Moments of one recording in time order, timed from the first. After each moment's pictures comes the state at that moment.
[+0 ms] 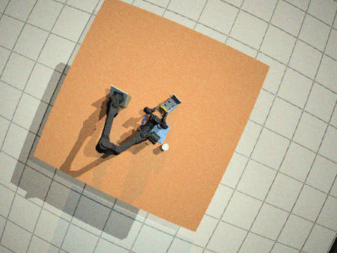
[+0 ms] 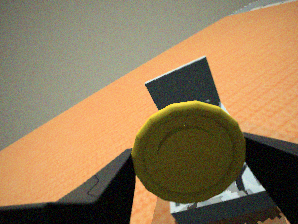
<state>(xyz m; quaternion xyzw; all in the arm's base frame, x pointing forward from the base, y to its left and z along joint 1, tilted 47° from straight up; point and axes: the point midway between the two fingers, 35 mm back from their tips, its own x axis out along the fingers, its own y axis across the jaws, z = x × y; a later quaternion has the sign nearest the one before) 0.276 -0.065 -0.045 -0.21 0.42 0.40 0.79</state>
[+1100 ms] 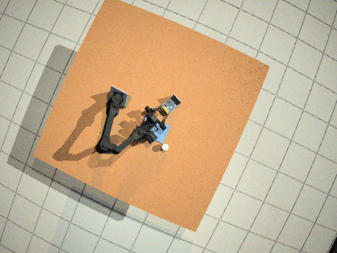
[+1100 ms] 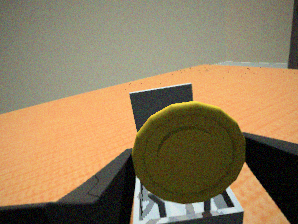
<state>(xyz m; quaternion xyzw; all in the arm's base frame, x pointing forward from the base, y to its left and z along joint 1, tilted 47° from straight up) 0.282 -0.068 -0.046 -0.32 0.29 0.41 0.80</state>
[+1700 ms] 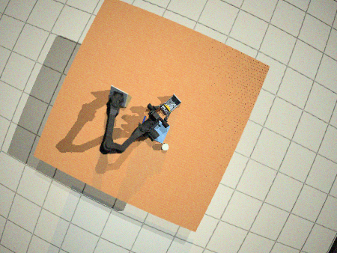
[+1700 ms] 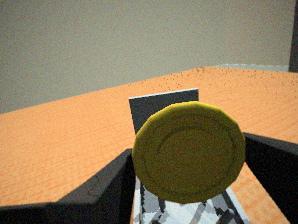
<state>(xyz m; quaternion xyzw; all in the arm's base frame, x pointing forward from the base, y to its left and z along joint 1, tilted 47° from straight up) 0.292 -0.056 -0.061 -0.33 0.29 0.42 0.80</state>
